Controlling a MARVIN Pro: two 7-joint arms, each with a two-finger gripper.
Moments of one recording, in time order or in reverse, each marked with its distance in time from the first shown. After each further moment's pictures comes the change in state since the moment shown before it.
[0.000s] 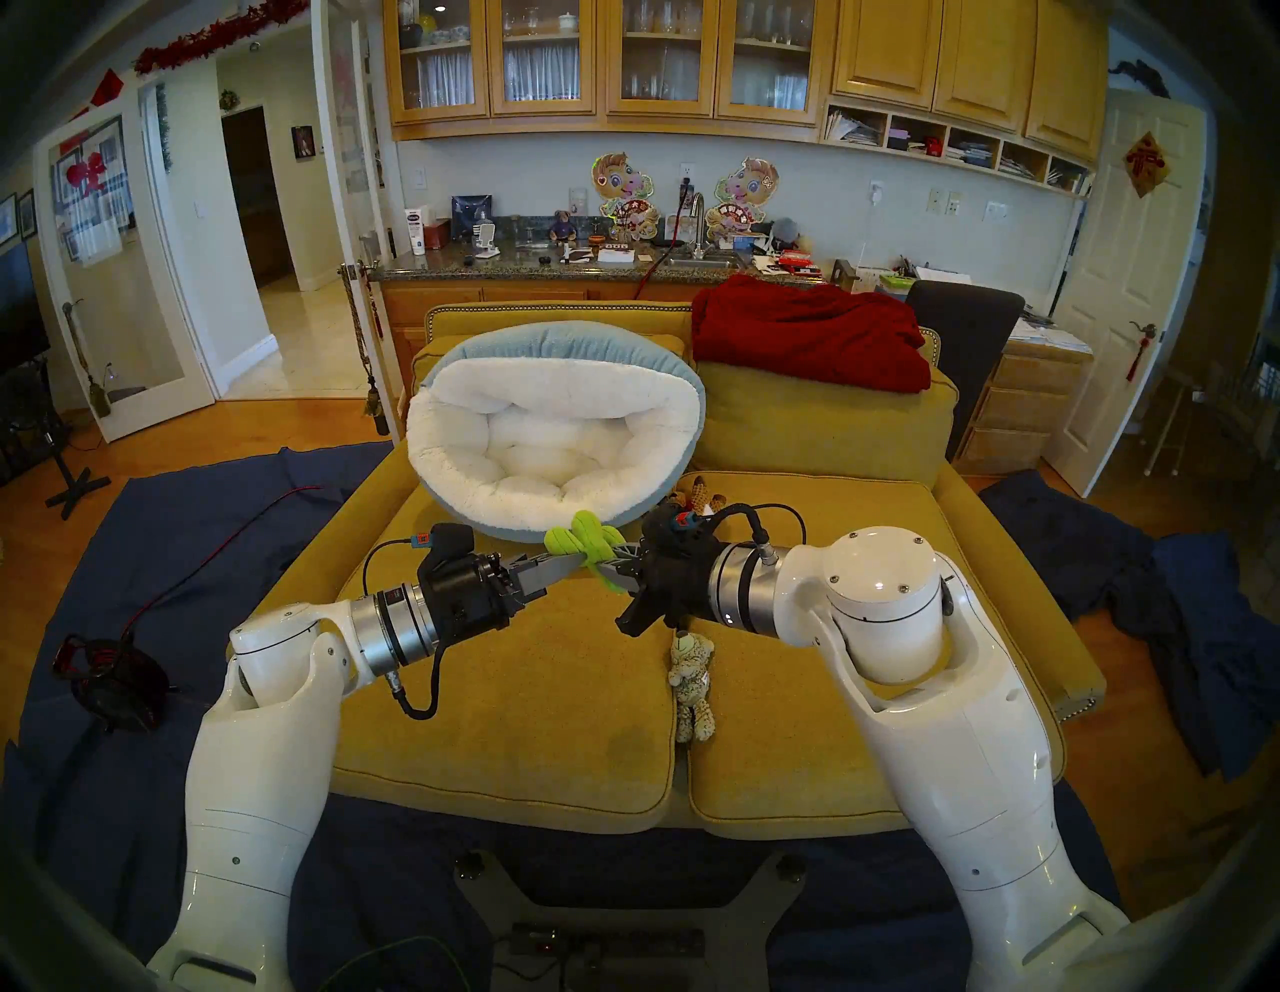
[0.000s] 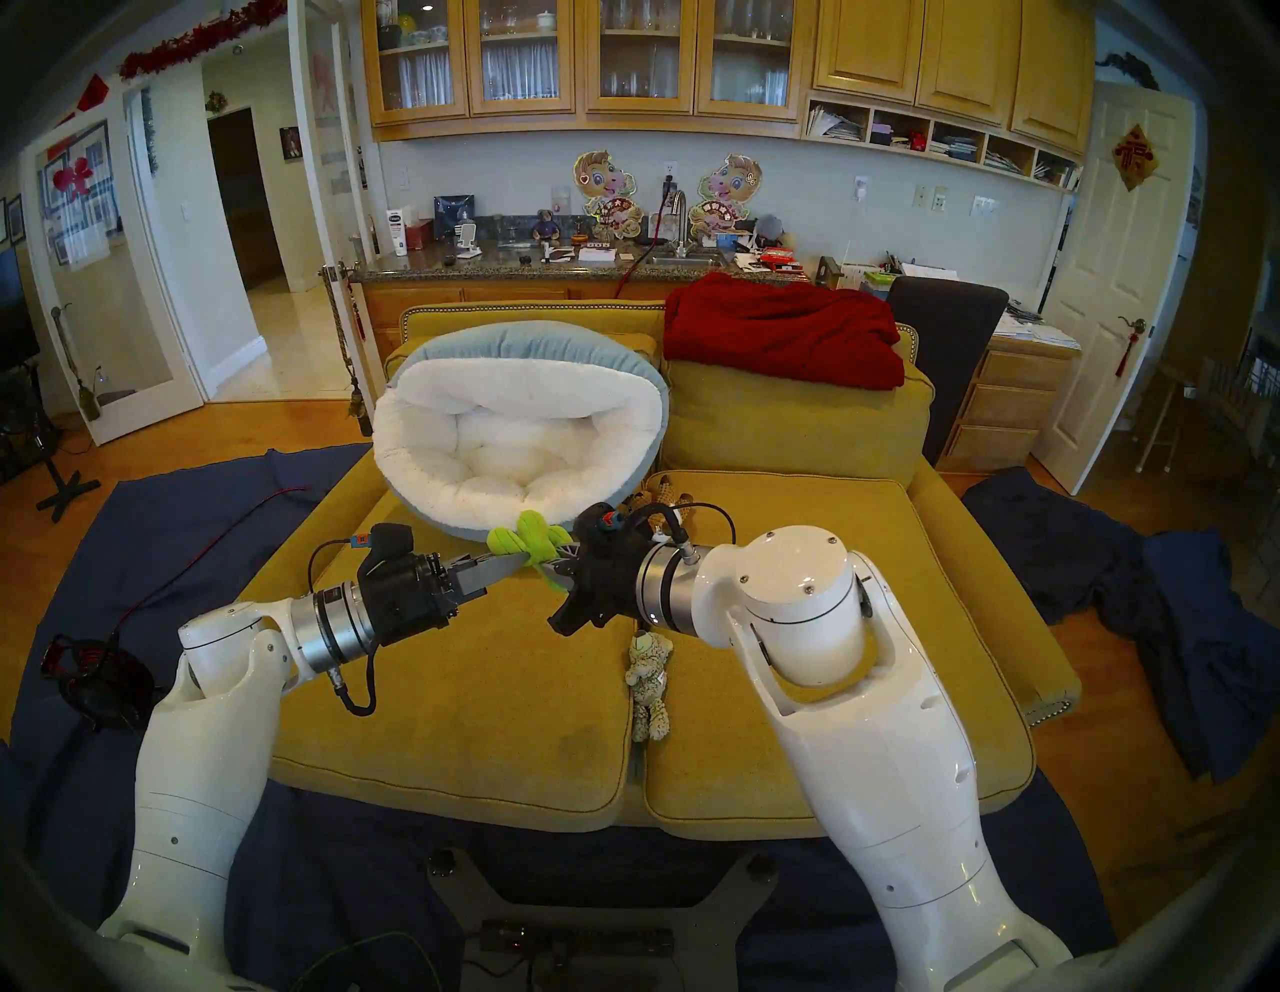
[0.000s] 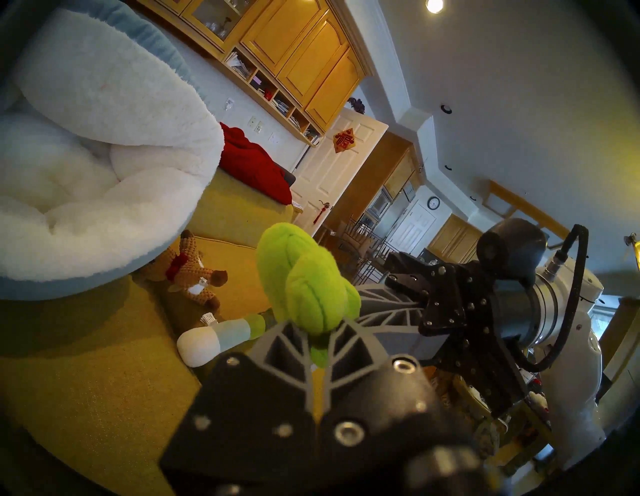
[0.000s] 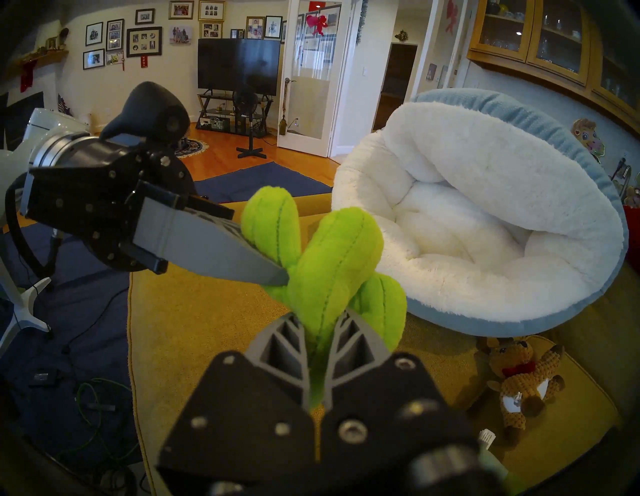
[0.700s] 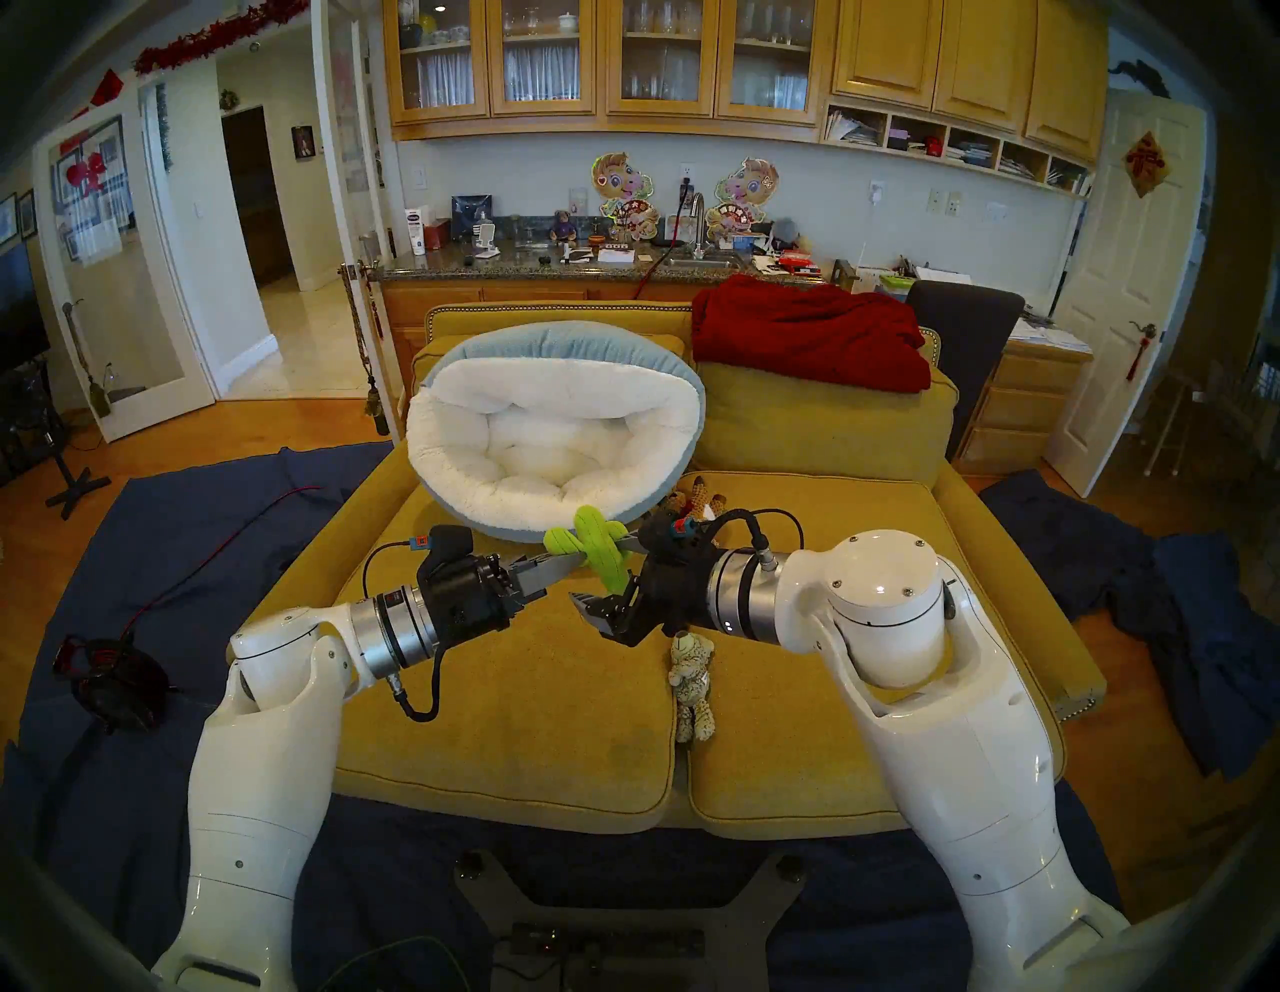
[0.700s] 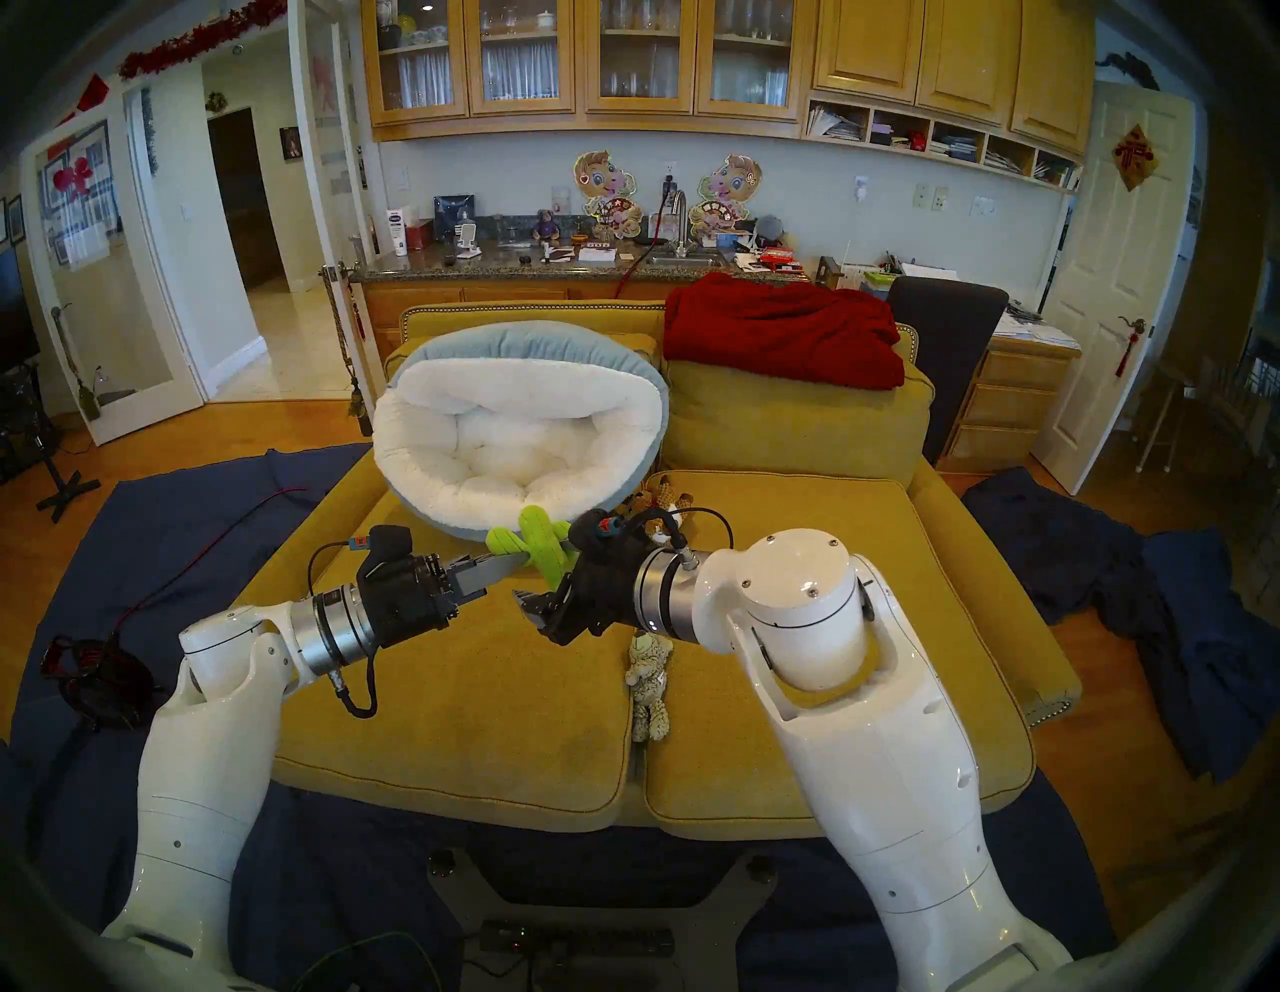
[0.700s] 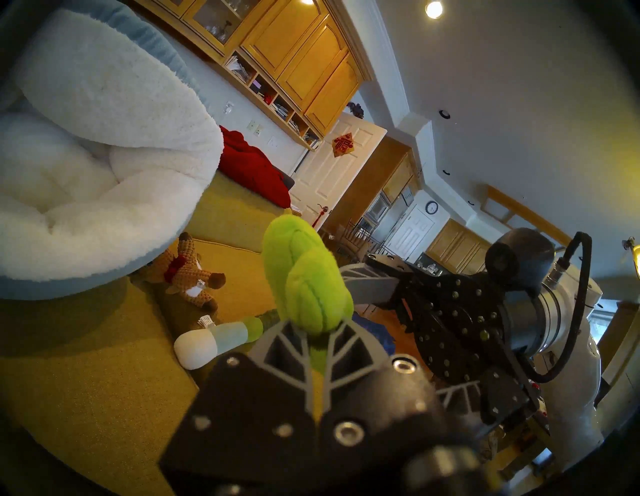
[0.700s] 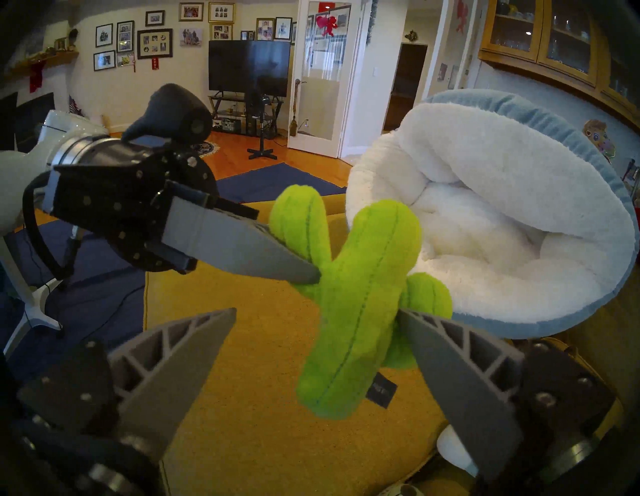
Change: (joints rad) left arm 0.004 -0.015 -0.008 0.002 0.001 -0.005 -0.005; right arm -0.012 0.001 -0.001 -0.011 0.003 0.000 0.037
